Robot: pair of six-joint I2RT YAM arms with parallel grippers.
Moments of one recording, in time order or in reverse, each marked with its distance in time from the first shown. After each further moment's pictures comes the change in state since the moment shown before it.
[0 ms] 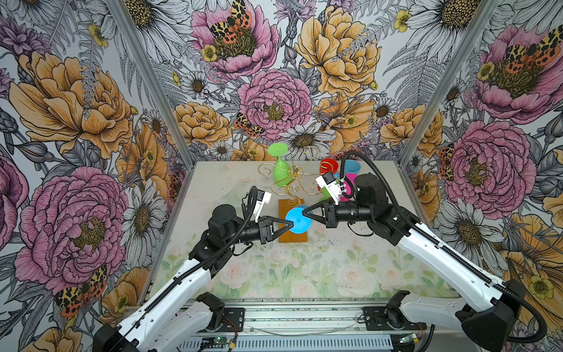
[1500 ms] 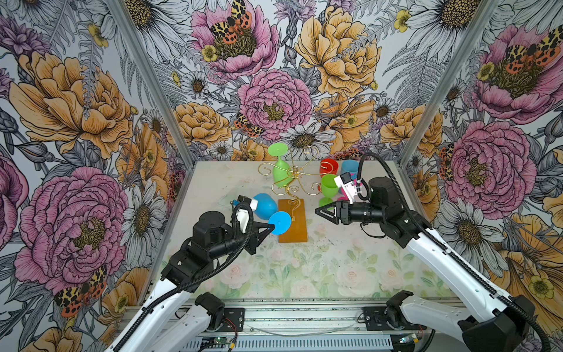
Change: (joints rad) left arm -0.039 -0.205 0.150 -0.600 -0.416 0.472; right arm -0.162 -0.075 -0.105 -0.061 0.011 0.062
